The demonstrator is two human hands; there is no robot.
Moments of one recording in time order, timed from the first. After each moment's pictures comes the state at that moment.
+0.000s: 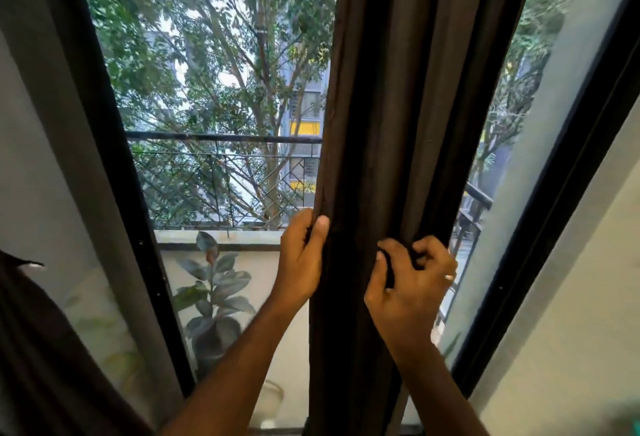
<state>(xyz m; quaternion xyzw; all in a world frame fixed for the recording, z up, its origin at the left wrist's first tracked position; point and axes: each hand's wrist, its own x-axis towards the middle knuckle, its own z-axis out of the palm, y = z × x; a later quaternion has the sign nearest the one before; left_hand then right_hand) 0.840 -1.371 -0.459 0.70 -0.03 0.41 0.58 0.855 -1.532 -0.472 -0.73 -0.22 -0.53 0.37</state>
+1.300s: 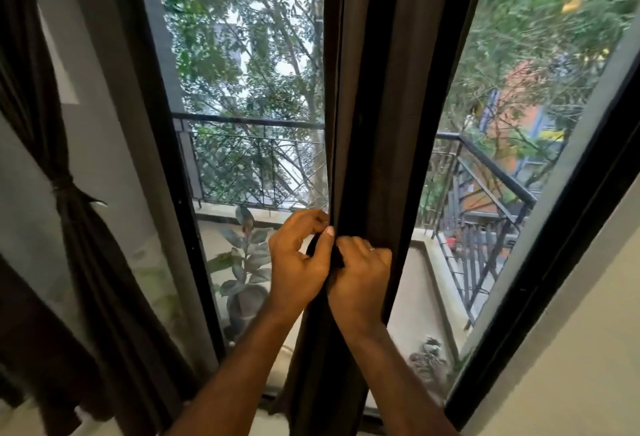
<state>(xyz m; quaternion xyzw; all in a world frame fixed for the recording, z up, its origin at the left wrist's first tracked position) 0.783 -1.443 -0.460 0.73 0.01 0.58 0.35 0.833 -1.526 -0.489 -0.73 -0.33 -0.39 0.46</state>
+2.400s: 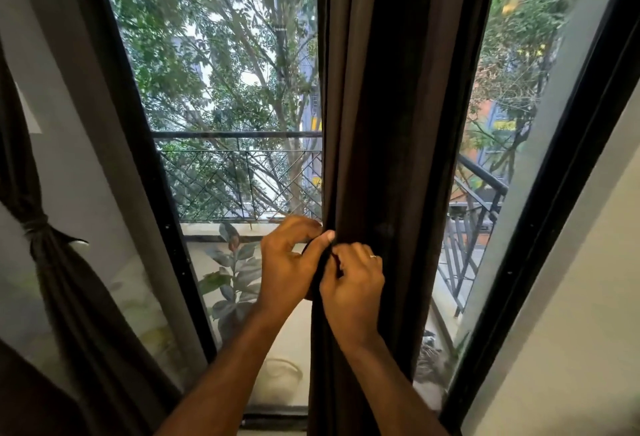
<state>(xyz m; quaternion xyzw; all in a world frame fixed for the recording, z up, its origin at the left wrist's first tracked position) 0.779 -1.403 -0.456 0.74 -0.03 0.51 0.44 0.813 -1.501 -0.493 -0.74 -0.27 -0.39 0.49</state>
